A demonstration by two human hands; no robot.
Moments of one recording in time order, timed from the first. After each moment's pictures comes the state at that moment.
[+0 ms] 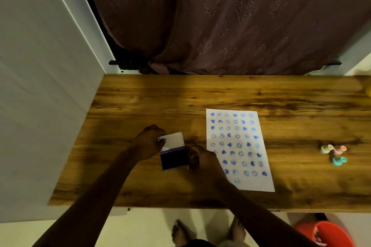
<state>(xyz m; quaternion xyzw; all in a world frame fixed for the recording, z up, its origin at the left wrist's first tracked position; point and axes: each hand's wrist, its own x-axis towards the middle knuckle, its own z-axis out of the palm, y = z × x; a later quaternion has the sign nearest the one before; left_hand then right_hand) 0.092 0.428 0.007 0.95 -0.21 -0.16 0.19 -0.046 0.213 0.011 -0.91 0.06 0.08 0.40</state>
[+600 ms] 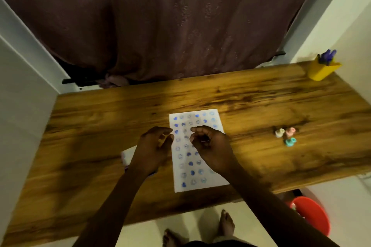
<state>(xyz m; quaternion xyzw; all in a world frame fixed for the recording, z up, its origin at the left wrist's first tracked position) 0.027 0.290 0.064 0.89 -0.18 -0.08 0.41 -0.060 0.099 0.070 -0.83 0.15 -0.10 0.52</state>
